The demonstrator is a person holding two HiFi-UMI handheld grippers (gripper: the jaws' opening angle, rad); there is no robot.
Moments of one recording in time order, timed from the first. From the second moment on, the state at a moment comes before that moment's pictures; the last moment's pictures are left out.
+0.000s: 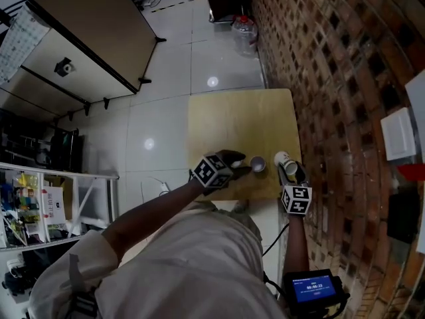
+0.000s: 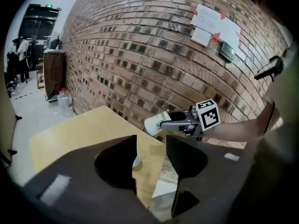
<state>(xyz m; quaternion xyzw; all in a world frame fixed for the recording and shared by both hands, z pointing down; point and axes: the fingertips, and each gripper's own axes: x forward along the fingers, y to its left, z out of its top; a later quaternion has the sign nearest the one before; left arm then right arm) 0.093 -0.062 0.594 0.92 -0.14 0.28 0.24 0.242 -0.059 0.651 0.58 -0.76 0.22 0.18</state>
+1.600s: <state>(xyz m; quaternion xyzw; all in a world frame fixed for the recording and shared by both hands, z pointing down) 0.082 -0.019 0.602 0.94 -0.02 0.29 0.18 0.110 -0.019 0.635 0.33 -0.91 0.23 0.09</state>
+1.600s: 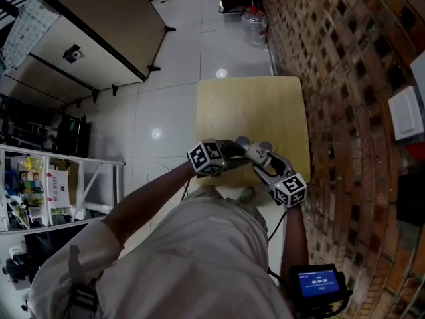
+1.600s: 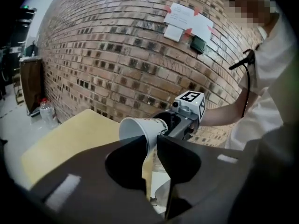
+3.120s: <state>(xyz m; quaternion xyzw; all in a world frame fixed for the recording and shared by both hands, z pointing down) -0.044 -0.024 0.825 0.72 -0.03 0.69 -0.07 0.120 0.012 0.693 0.35 -0.87 0.28 0.19</state>
